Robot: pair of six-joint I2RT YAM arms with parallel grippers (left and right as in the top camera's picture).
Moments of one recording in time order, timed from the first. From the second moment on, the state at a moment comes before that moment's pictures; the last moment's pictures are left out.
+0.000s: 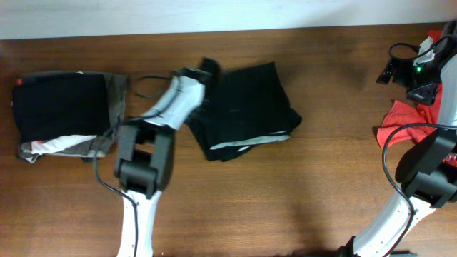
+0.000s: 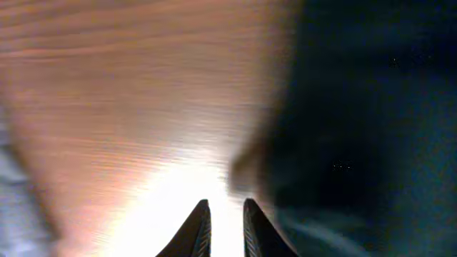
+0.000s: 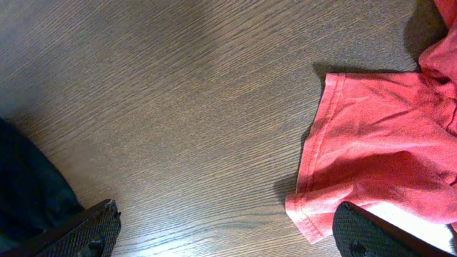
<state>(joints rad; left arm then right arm) -0.33 2.36 1.90 -1.09 -0.40 -0.21 -0.46 2.16 2.08 -1.24 -0.23 0.04</state>
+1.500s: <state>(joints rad) -0.48 2.34 1.92 -1.26 -0.01 -0.64 -0.46 2.16 2.08 -1.24 -0.23 0.04</state>
